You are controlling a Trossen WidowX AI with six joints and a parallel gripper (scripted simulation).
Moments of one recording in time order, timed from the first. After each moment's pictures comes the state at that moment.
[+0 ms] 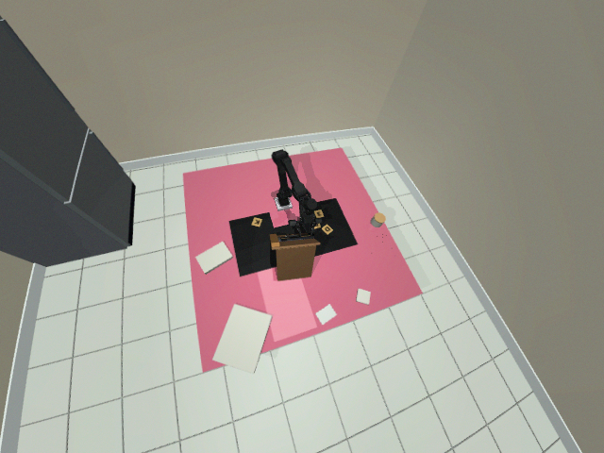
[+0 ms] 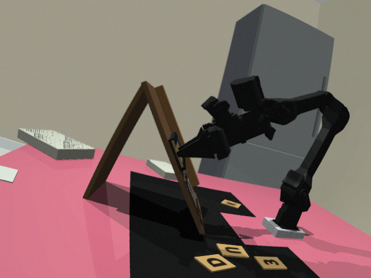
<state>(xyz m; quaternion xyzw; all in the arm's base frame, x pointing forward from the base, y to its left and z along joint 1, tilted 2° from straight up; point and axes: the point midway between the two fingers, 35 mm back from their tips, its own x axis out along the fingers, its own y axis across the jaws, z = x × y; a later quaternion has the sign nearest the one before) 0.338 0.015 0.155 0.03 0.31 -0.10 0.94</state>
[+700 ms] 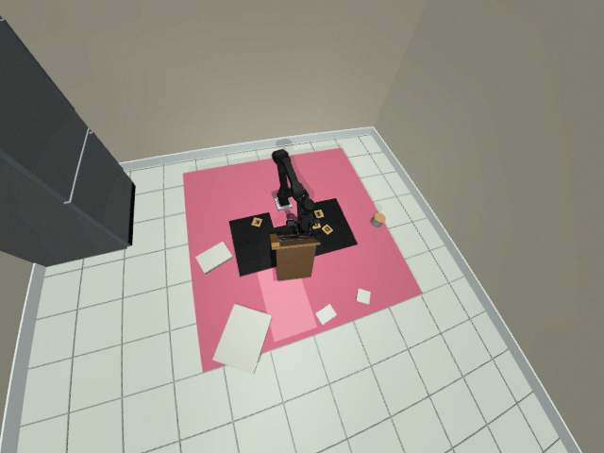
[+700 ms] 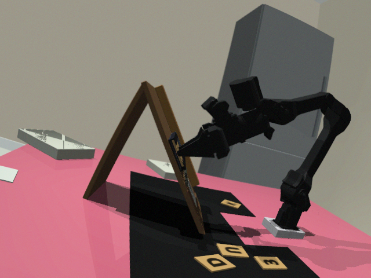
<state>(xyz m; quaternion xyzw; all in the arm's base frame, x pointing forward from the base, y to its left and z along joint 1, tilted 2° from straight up) 0.335 0.004 0.155 0.03 0.31 -0.10 0.94</state>
